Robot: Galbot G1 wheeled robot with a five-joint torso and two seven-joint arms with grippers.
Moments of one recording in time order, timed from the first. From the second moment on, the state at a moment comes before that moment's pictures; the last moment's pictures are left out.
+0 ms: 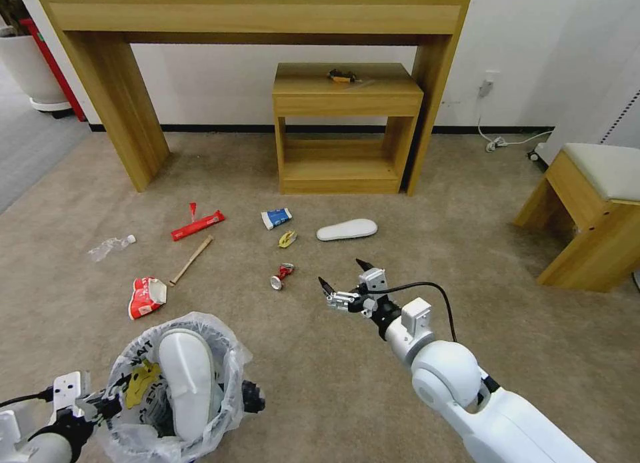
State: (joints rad) left arm 1.86 -1.32 -1.09 -2.28 -0.73 0.74 0.01; right arm -1.07 1.02 -0.03 1.99 0.48 -0.23 0.18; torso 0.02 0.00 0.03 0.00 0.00
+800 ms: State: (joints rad) left arm 1.86 -1.32 -1.08 -2.31 -0.73 0.74 0.01; right arm -1.04 1.08 -0.05 1.92 0.48 -0.21 0.21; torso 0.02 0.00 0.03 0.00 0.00
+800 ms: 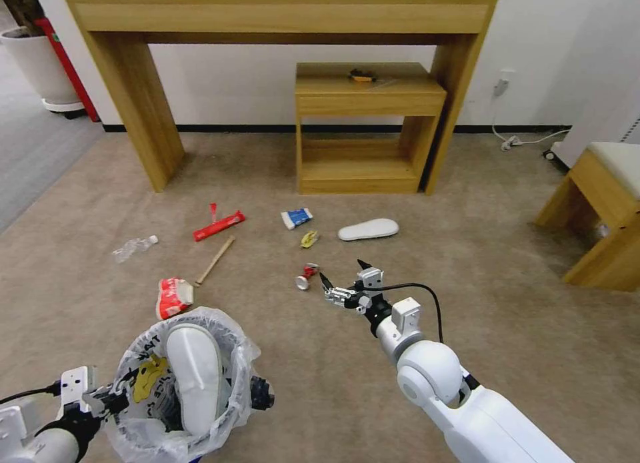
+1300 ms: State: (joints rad) left arm 1.86 -1.32 -1.08 -2.31 -0.73 0.74 0.01; right arm -1.04 1.10 -0.06 1.90 0.49 -0.21 0.21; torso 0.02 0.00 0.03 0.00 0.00
